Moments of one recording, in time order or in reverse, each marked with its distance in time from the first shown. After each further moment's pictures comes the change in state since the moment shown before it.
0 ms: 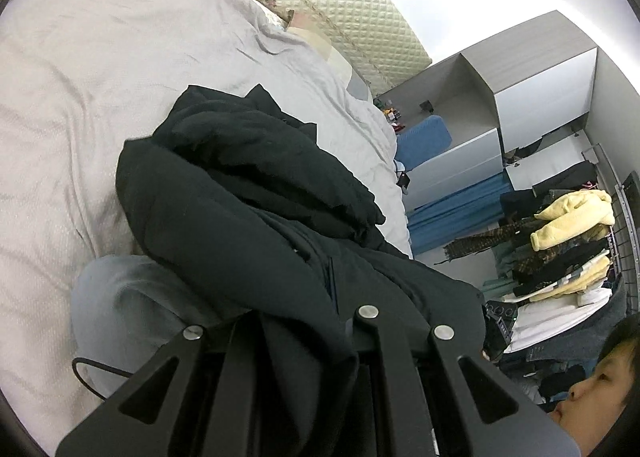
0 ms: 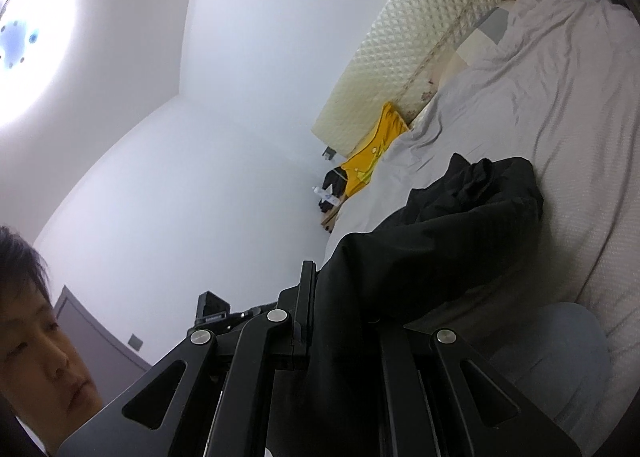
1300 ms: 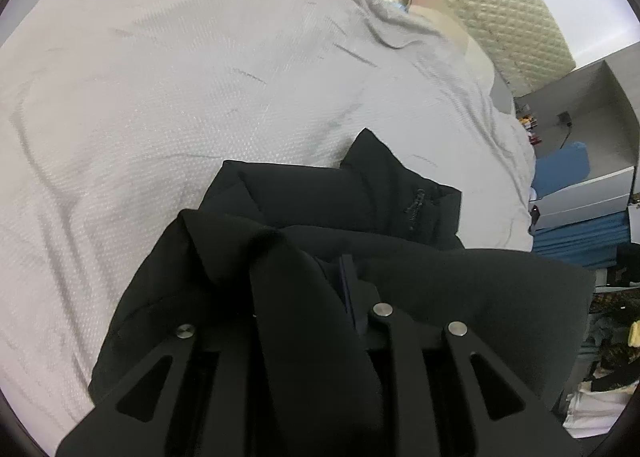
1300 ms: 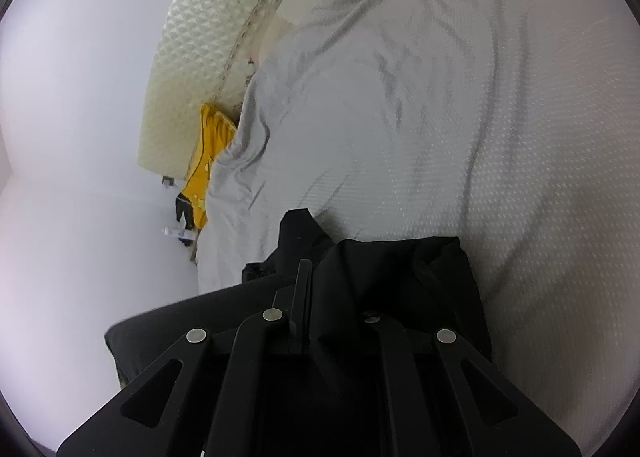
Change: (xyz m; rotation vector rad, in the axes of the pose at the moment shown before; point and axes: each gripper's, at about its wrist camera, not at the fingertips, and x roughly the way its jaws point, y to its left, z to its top) left arm 0.199 0.059 0.209 -0.118 0.138 0.452; right arm 0.228 -0.256 0.174 0.339 0.114 -0.465
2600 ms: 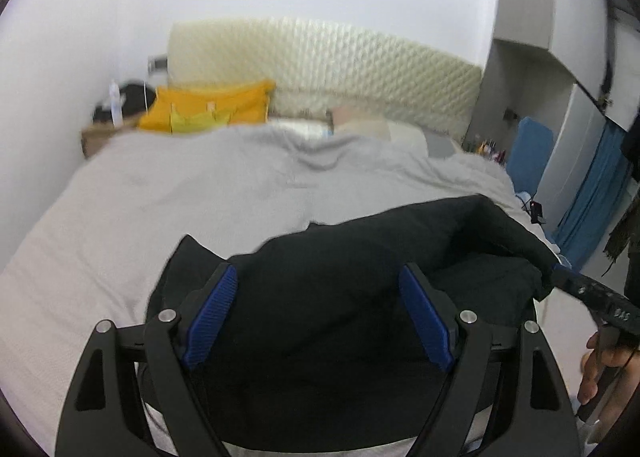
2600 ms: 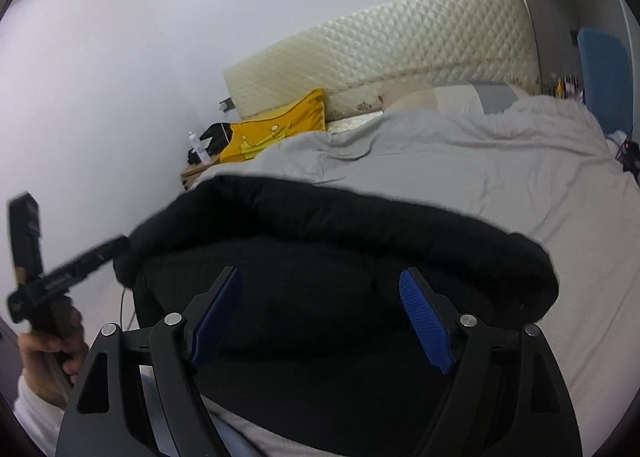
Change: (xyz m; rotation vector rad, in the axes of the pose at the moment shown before) left arm -0.100 -0.078 -0.180 0.435 -0.674 0.106; right arm -0.081 0.165 -0.211 -0.786 -0.196 -0.127
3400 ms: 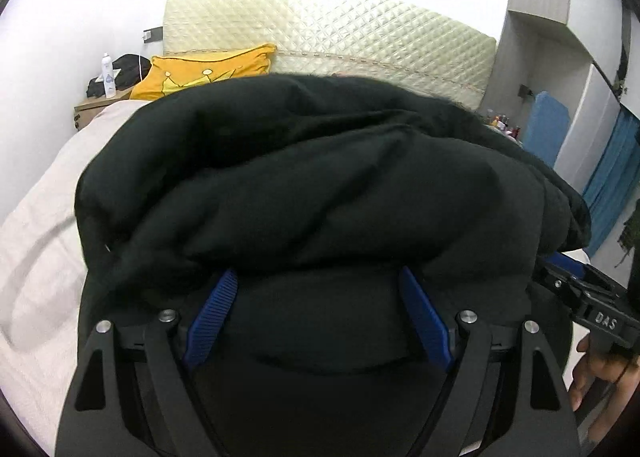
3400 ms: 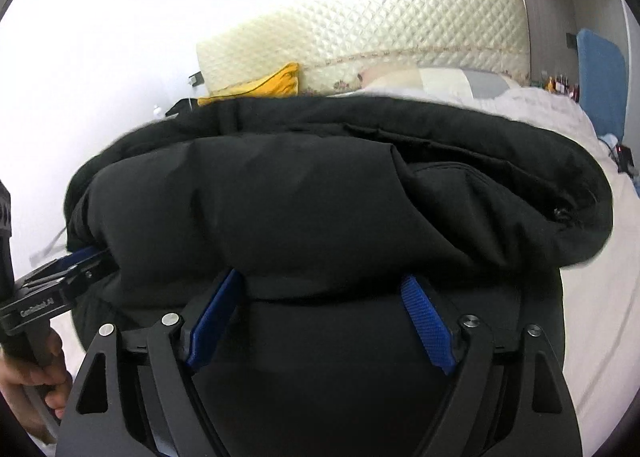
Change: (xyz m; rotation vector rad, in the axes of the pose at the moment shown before) left arm 0.105 0.002 -0.013 -0.022 0.123 0.027; right arm 0.097 -0.012 0.000 -0.027 0.058 -0.136
